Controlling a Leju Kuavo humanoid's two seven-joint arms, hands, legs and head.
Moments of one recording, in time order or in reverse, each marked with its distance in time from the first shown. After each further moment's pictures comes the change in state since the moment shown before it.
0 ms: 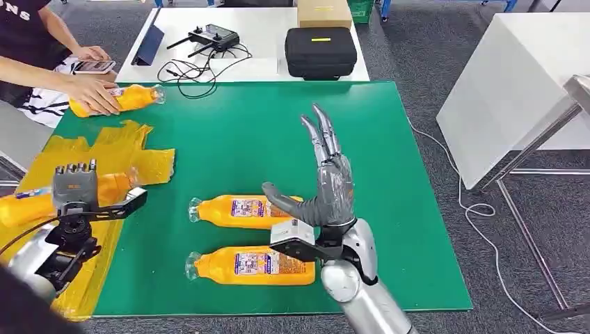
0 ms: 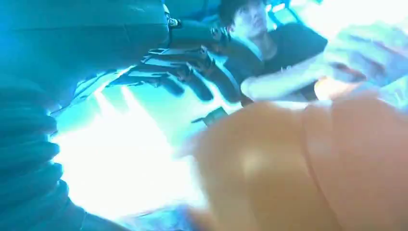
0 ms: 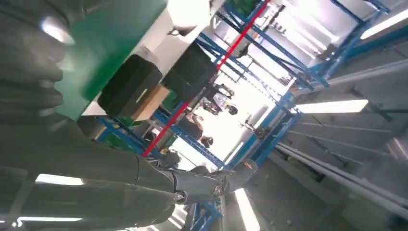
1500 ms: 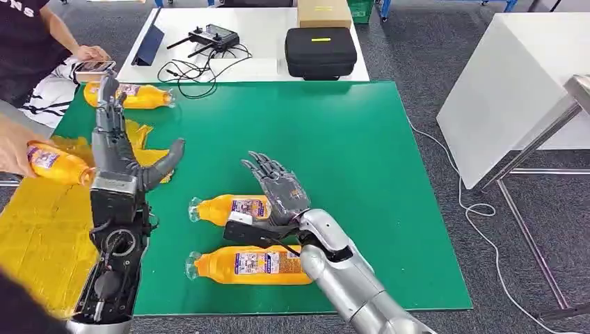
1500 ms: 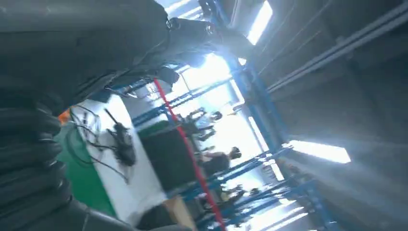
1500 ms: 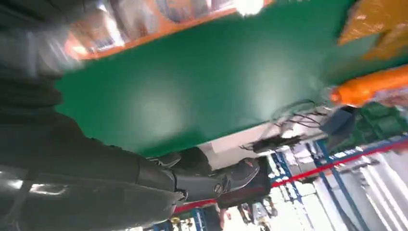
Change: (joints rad) left arm 0.310 -0.444 0.276 -0.997 1.114 0.059 -0.967; right arm -0.205 0.072 0.027 0.541 0.246 0.328 0.178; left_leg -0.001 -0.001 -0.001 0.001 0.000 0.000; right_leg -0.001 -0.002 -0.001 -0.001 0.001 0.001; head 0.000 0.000
